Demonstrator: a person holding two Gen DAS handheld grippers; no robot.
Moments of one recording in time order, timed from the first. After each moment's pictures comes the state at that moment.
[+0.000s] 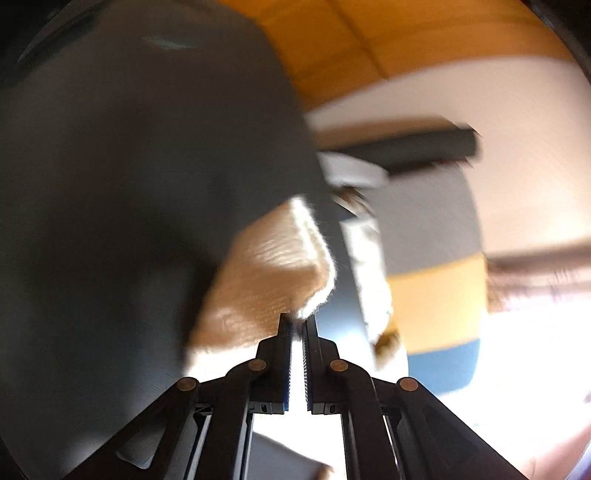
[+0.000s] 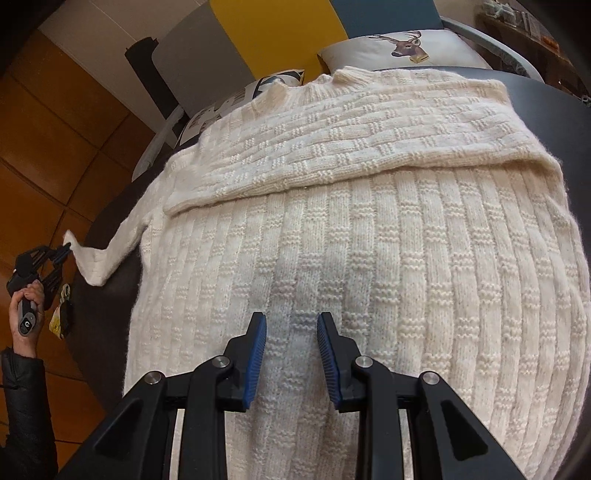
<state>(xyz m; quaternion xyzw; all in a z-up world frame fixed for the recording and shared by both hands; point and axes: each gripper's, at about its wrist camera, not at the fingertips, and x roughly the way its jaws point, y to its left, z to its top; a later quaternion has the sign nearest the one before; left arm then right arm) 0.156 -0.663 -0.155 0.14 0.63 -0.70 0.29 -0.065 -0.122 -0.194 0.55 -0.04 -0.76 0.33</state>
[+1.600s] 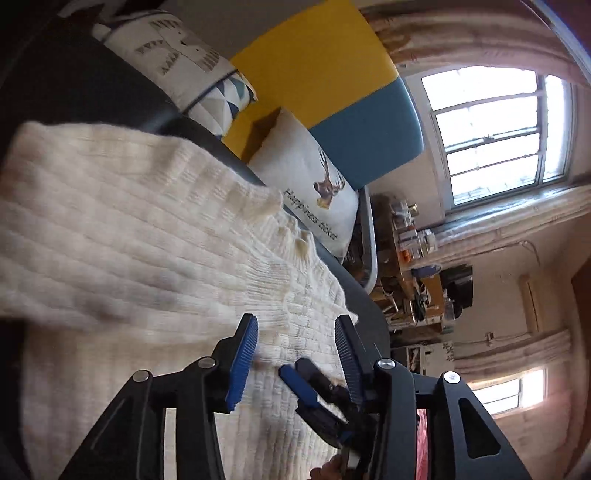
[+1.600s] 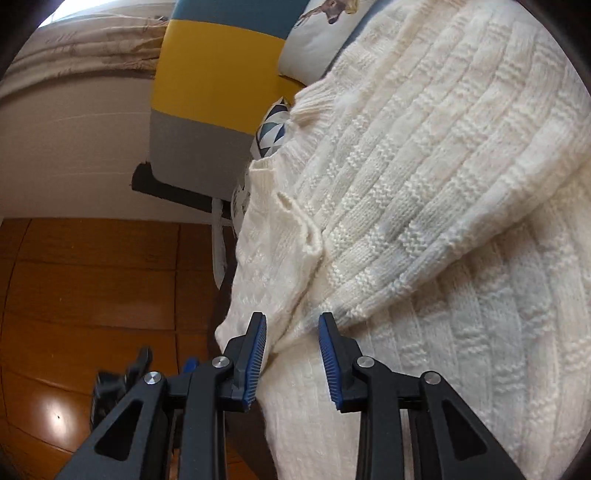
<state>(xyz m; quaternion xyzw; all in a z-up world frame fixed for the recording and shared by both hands) -0.038 -0.400 -0.105 0.32 0.54 -0.78 0.03 -0.179 -0.133 -0.233 0.57 -0.41 -0.63 0.34</state>
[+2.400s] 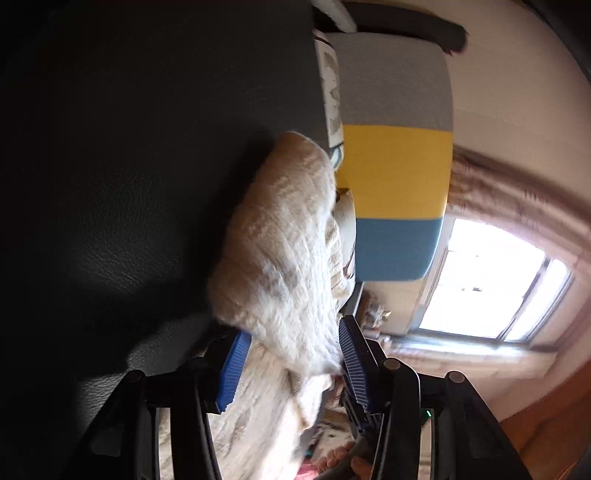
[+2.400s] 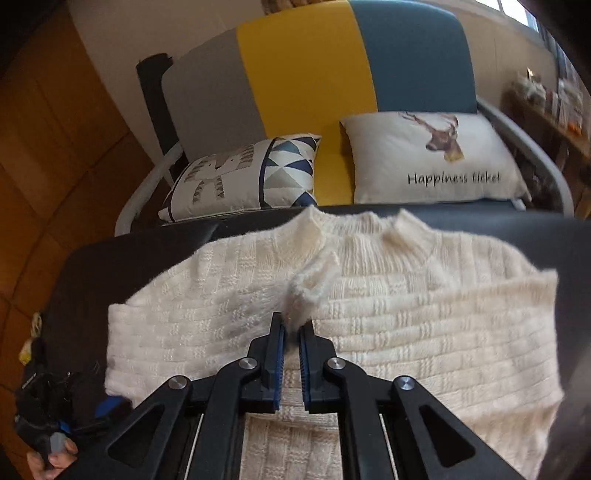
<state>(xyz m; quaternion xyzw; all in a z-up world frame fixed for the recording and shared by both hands) 0.052 -0.492 -0.216 0.19 0.75 -0.63 0.09 -0.174 -0.260 -0.118 0.46 0.04 -0.83 0.31</state>
